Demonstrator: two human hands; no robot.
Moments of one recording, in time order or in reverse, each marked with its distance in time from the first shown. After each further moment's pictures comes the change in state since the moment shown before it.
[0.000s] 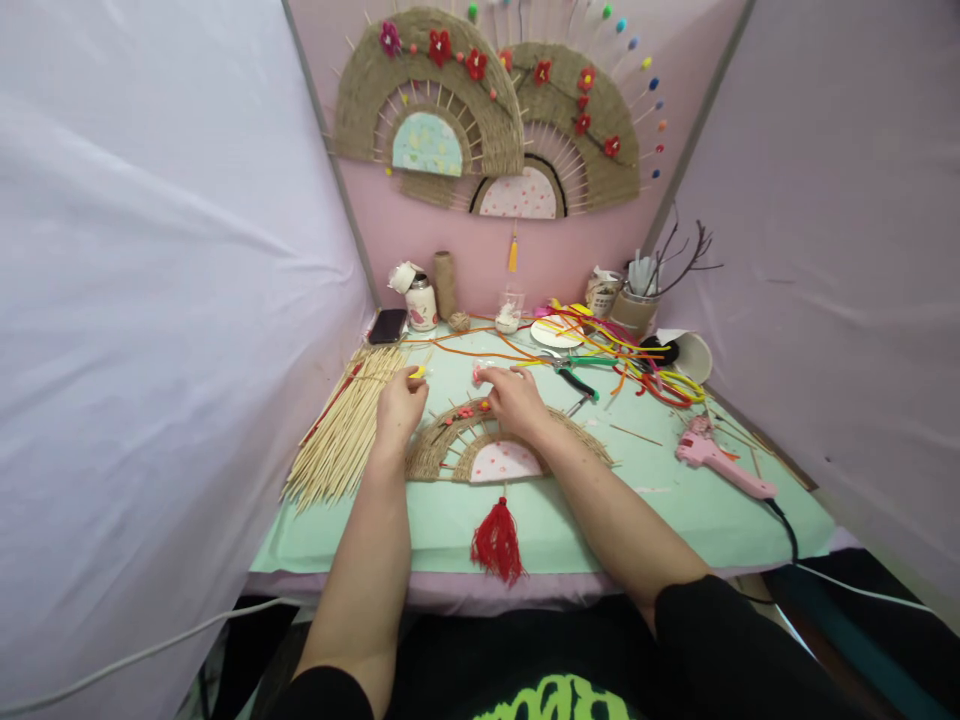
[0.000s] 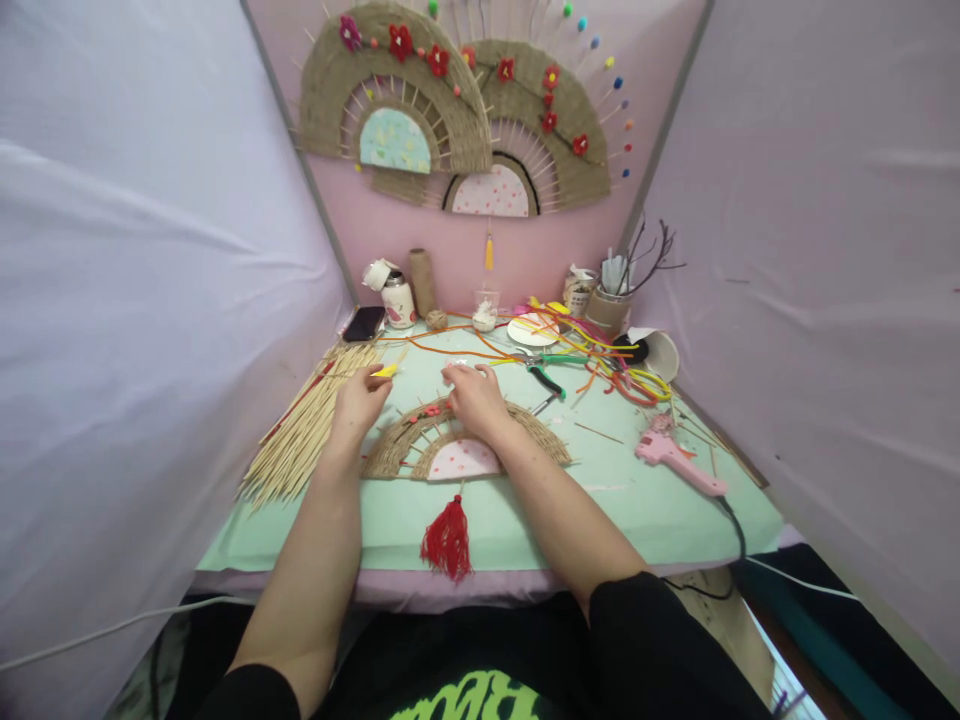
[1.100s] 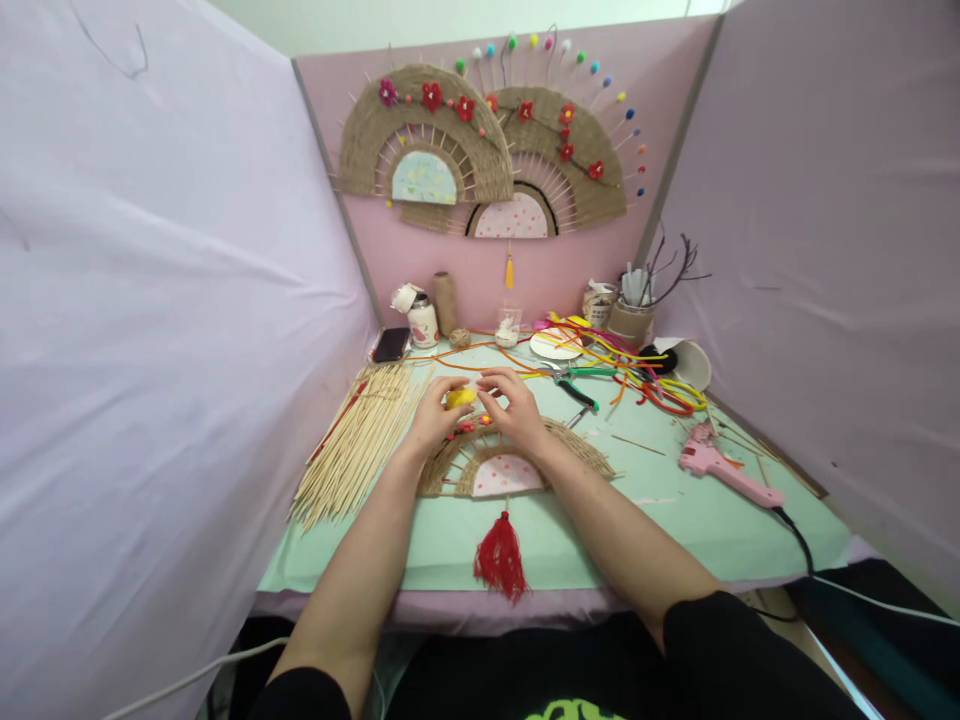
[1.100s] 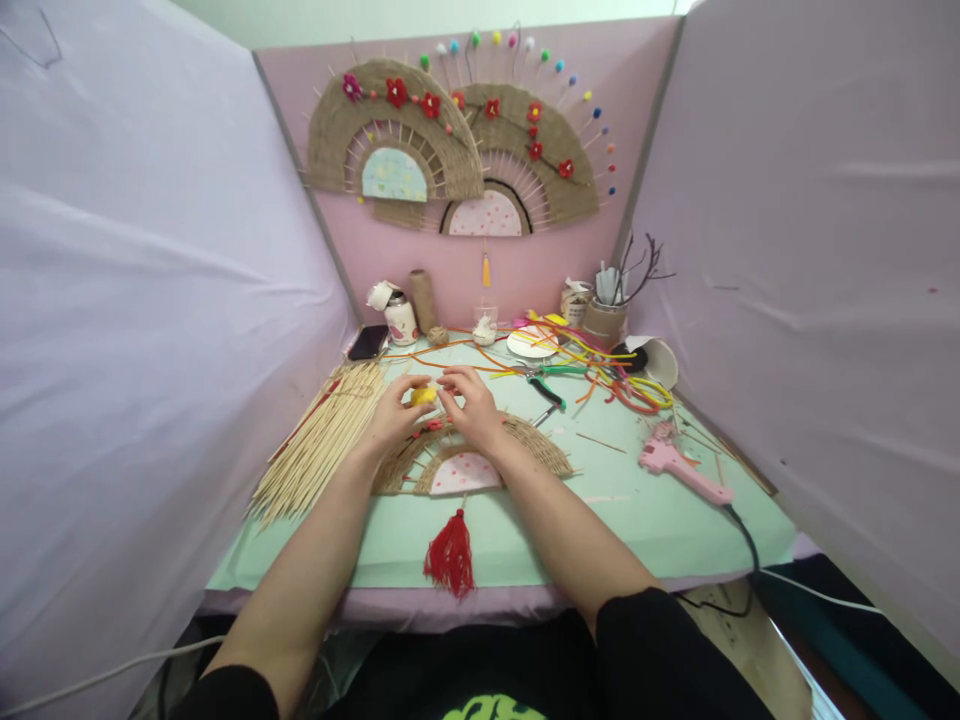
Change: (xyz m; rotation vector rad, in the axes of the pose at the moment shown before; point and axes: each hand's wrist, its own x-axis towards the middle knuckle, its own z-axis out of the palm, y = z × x) left_hand -0.001 0.028 0.027 -0.321 -0.136 0.411; right_hand 0.000 -0.010 -0.002 0.540 0.337 -0.019
